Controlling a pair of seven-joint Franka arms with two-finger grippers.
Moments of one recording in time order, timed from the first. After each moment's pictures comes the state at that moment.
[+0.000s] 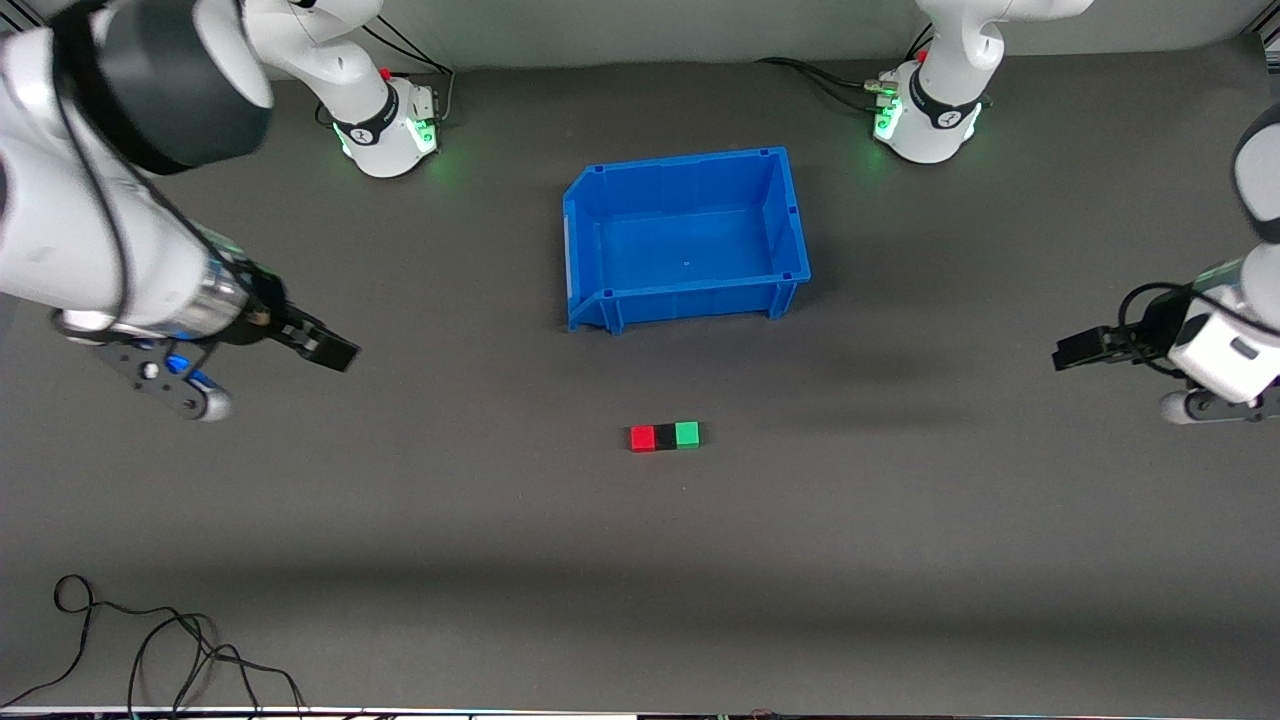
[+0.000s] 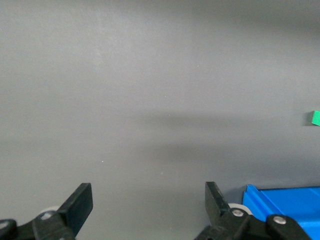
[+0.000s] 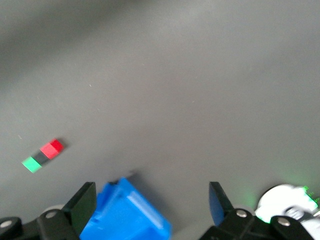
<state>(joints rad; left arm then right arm) -0.10 0.15 0.13 -1.62 -0.10 1.68 -0.04 0.39 0.34 -0.20 -1.16 0.11 1.33 0.72</state>
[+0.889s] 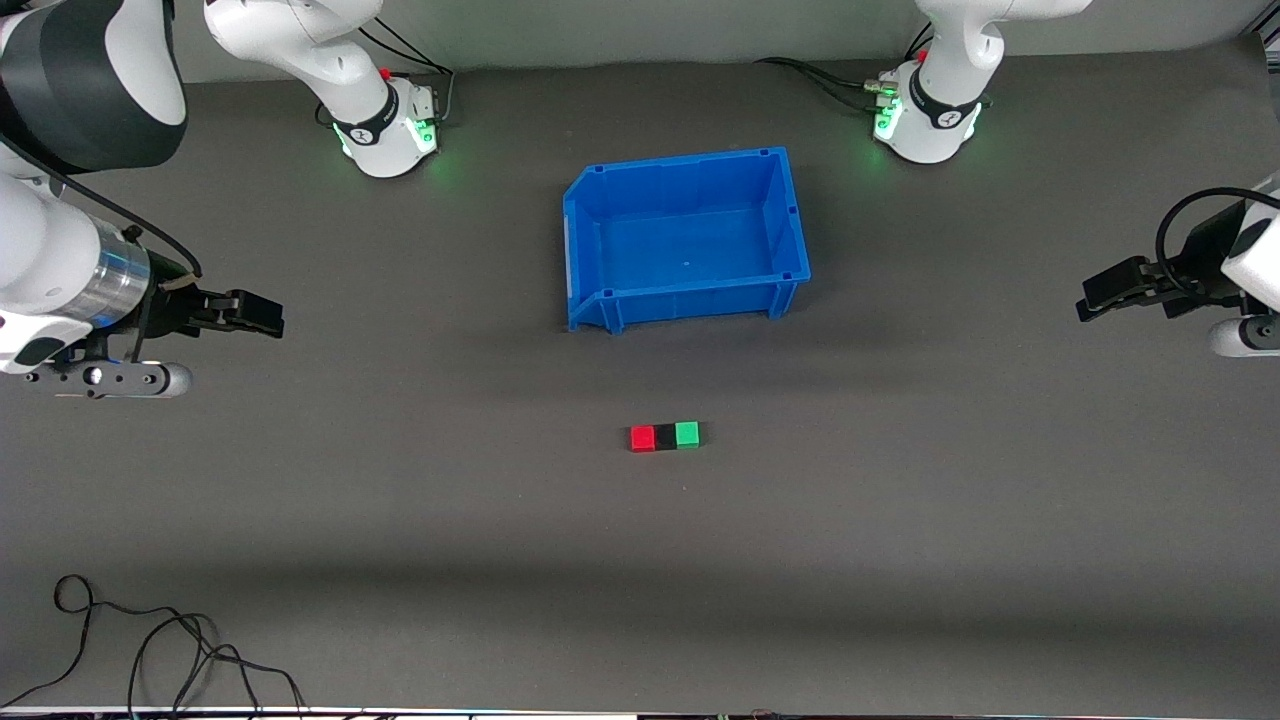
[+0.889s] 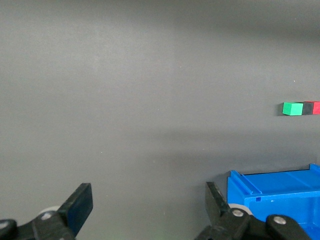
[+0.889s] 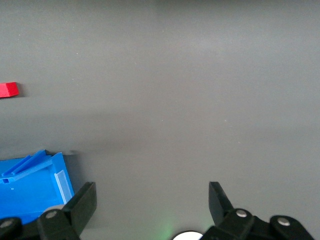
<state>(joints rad) -0.04 0.06 0.02 -1.56 -0.08 1.59 -0.07 0.39 0.23 -0.30 -1.35 0.06 1.41 0.15</state>
